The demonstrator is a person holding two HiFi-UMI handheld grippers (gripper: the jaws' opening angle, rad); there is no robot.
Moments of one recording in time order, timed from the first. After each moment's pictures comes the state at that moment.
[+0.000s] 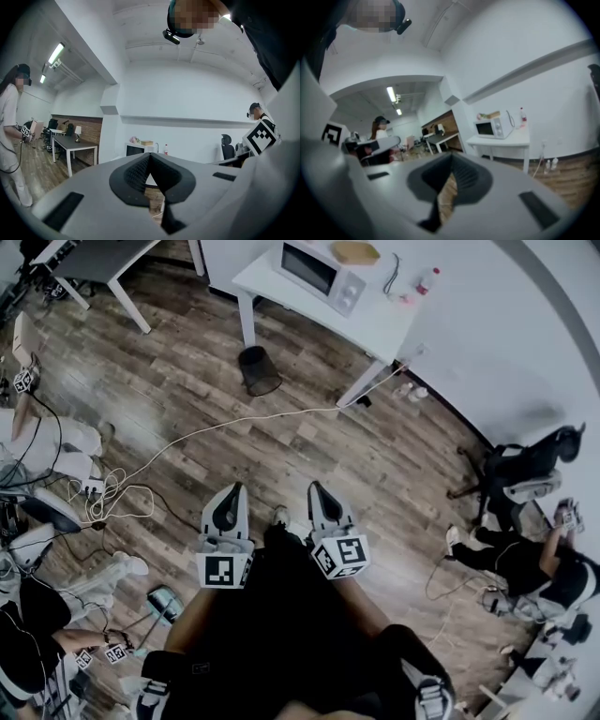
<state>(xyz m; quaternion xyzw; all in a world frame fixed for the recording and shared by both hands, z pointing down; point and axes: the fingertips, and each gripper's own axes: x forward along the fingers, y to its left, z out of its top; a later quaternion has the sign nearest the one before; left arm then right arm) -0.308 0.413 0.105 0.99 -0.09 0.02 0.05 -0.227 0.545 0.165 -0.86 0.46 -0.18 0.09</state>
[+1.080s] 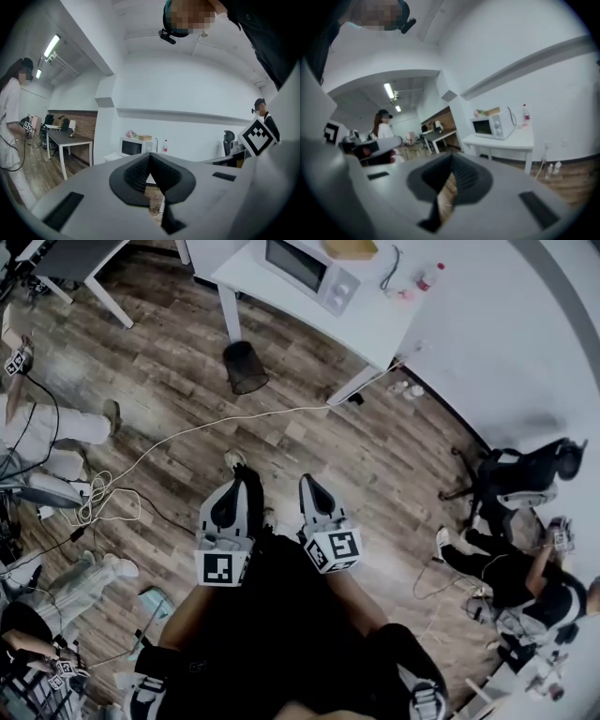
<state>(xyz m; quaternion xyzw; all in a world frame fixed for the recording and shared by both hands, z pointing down) -0.190 0.403 0.139 0.99 -0.08 0.04 0.06 -0.115 0.516 0.195 -0.86 0.47 -0.20 0.08</state>
